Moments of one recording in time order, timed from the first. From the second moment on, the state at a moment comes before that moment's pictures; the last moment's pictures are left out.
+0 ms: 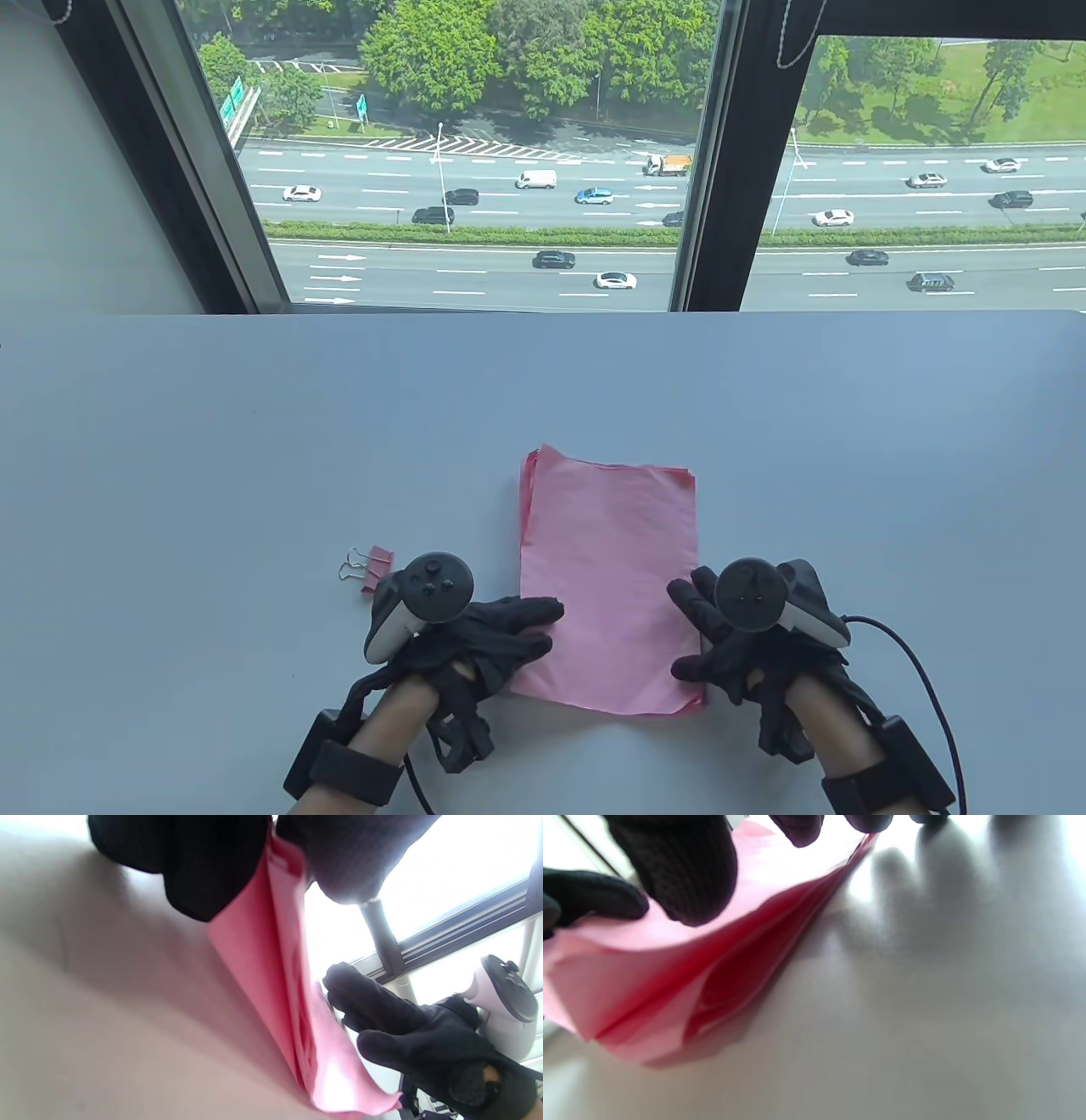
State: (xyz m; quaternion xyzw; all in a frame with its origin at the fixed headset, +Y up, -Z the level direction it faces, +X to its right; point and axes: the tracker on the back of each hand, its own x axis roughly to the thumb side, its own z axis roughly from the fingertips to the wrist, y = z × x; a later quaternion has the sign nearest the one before) left_hand -0.142 -0.768 -0.311 -0.21 -0.17 0.42 0.87; right_hand 0.201 -0.761 -0.316 0.15 0.18 0.94 0.23
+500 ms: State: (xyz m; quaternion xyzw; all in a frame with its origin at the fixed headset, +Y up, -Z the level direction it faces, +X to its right) left_hand -0.161 -0.786 -0.312 -0.21 -0.03 0.64 0.74; right_hand 0.229 -0.763 -0.316 0.07 0.22 0.88 0.41
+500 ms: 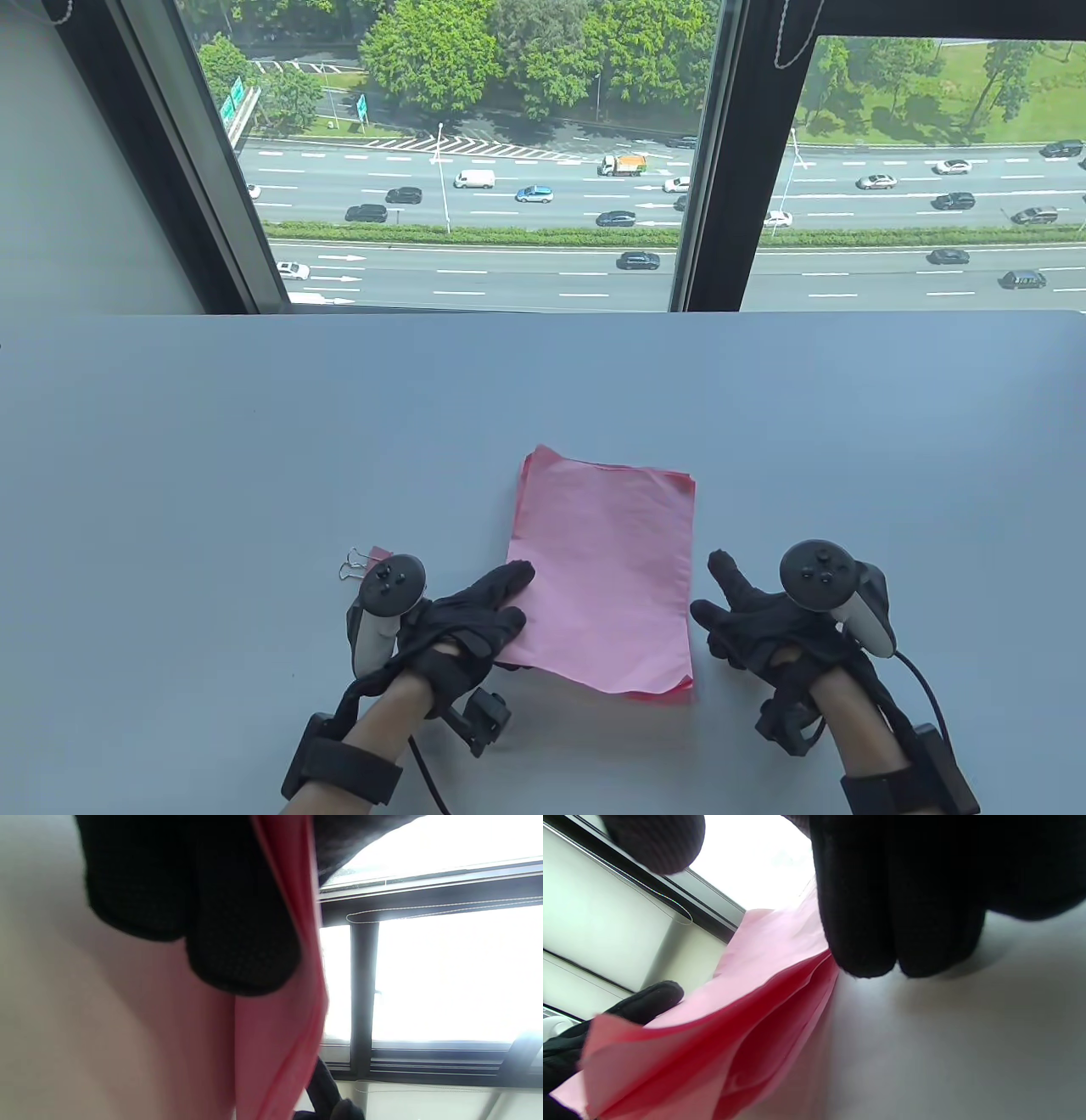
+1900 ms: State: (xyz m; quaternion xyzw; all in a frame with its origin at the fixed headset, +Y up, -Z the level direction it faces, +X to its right) left_hand -0.149 -0.768 -0.308 -0.25 -0.12 0.44 0.86; right_hand 0.232 -0.772 -0.323 0.01 0.17 0.78 0.61
